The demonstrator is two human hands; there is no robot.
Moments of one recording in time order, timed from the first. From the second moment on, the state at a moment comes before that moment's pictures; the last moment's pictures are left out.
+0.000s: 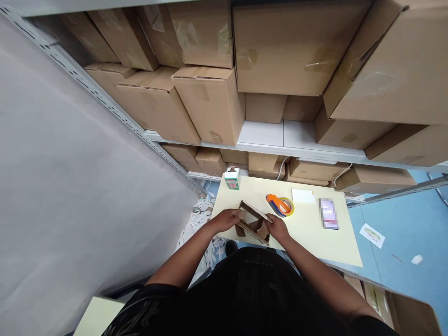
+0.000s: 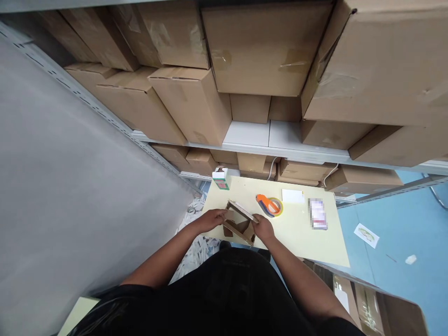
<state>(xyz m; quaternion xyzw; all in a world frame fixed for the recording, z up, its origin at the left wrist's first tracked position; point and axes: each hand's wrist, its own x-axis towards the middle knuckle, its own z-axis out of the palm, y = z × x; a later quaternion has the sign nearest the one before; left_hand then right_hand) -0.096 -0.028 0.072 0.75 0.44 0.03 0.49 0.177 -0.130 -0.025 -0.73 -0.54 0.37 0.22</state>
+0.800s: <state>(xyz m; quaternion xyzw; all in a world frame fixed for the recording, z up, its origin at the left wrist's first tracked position) -0.086 -0.047 0.004 0.75 0.50 0.13 0.41 0.165 -0.168 -0.029 -0.67 -0.54 0.43 0.28</state>
